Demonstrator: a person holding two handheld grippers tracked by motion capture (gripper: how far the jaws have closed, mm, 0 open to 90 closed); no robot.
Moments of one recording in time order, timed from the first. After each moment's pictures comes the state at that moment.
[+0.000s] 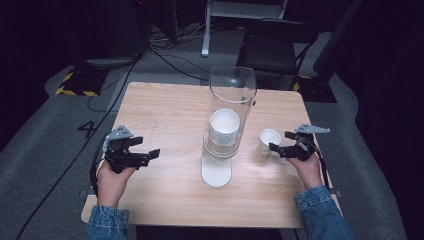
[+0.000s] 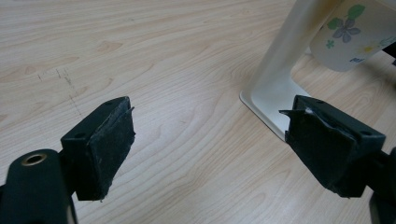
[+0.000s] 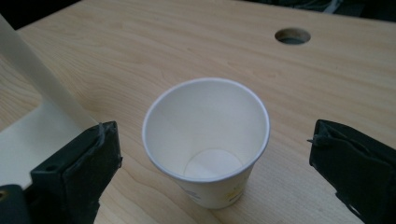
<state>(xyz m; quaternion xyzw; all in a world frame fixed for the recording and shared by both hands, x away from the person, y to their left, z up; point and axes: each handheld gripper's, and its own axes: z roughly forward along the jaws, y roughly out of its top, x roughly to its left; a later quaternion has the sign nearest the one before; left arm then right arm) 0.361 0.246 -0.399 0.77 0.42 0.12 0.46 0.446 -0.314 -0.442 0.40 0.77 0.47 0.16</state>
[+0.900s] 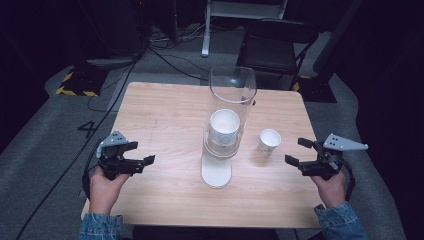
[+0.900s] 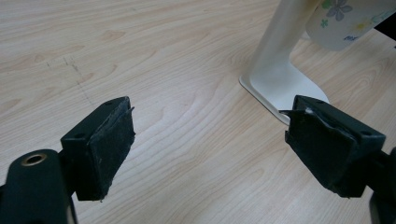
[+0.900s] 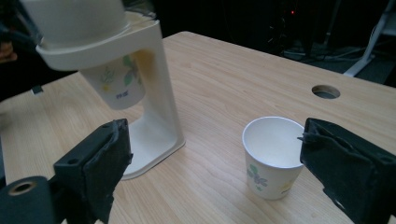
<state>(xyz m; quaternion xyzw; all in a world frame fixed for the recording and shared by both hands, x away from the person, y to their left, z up) 0.344 0.253 -0.397 0.79 0.42 0.12 0.44 0.359 -0.329 -0.380 0.31 0.77 0.54 0.16</state>
